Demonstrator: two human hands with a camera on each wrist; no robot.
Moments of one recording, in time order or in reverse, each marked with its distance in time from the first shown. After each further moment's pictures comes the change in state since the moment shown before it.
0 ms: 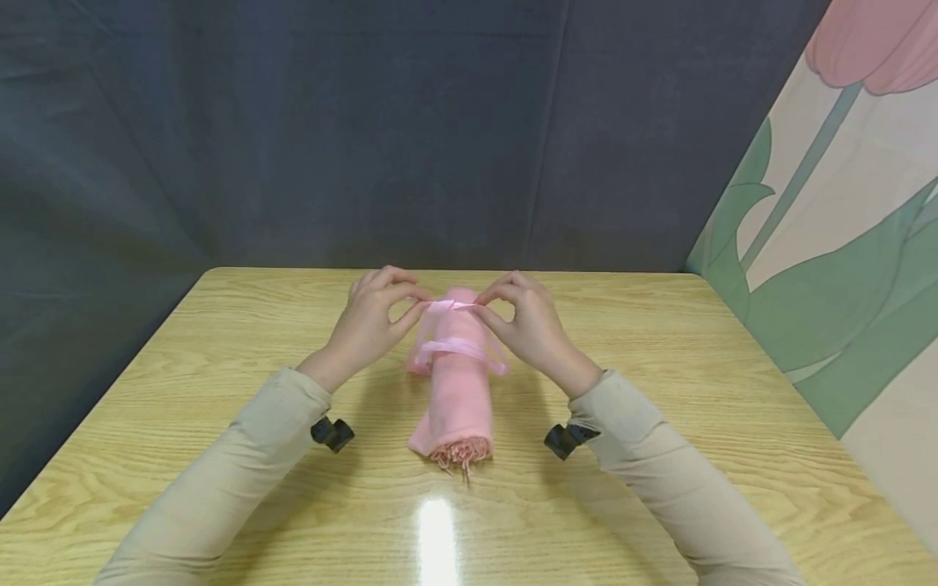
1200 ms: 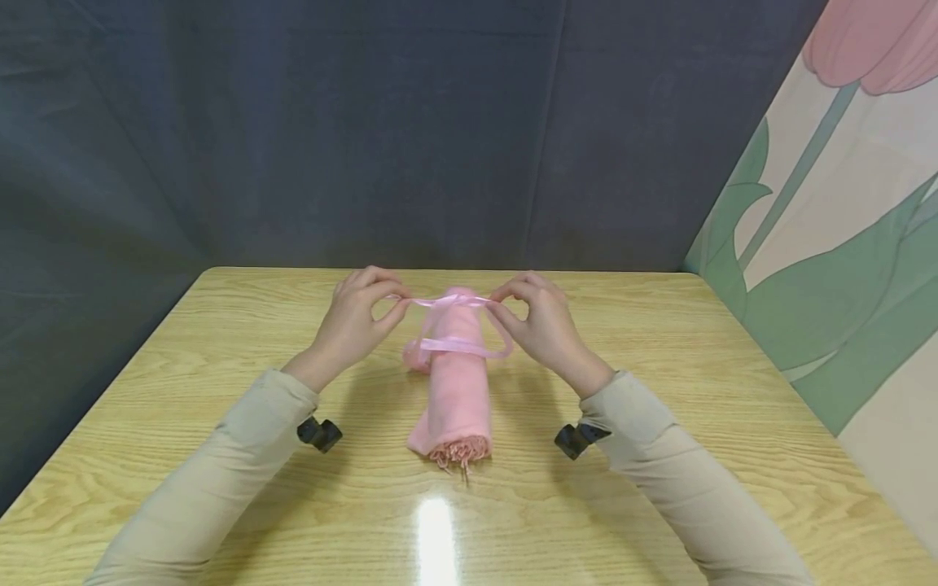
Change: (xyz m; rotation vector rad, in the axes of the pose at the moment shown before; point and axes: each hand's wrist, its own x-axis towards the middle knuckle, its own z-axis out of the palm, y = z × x) left_hand -0.007 -0.013 -0.006 -0.043 0.040 -0.031; right_hand -0.006 0.011 -0.009 -0.035 0.049 -0.014
